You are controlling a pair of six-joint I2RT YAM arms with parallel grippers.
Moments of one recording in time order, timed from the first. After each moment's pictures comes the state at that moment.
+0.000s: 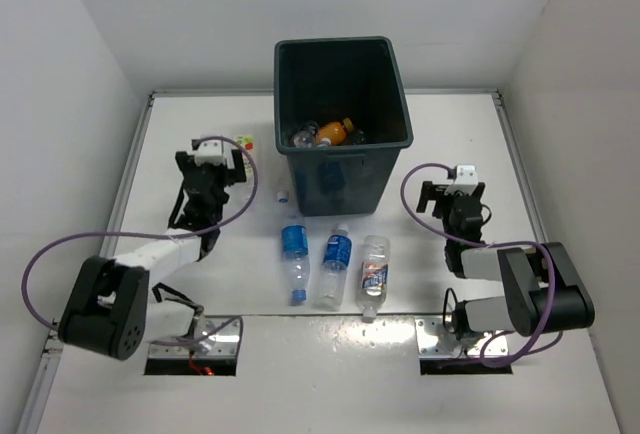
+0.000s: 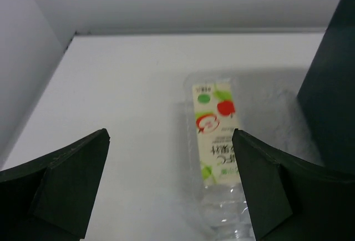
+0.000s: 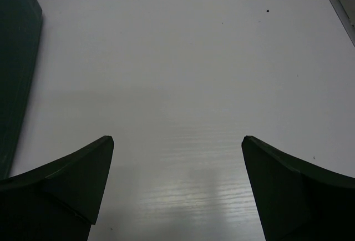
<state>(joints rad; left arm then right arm) -0.24 1.26 0.42 0.80 -0.36 0.03 0.10 1.37 0.15 0.97 0.18 0.02</state>
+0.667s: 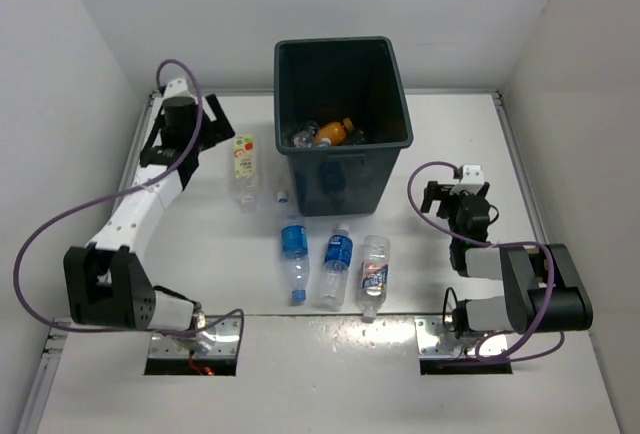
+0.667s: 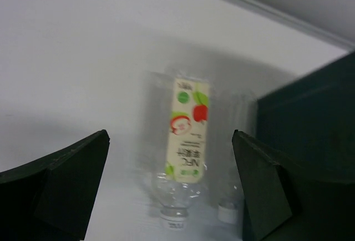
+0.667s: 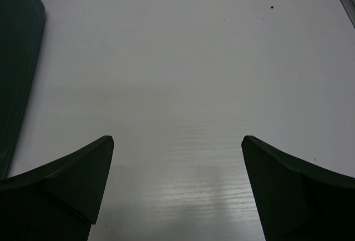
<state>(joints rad) -0.07 1.32 1.11 -0.20 -0.26 -0.40 0.02 1.37 0.15 0.97 0.08 0.02</state>
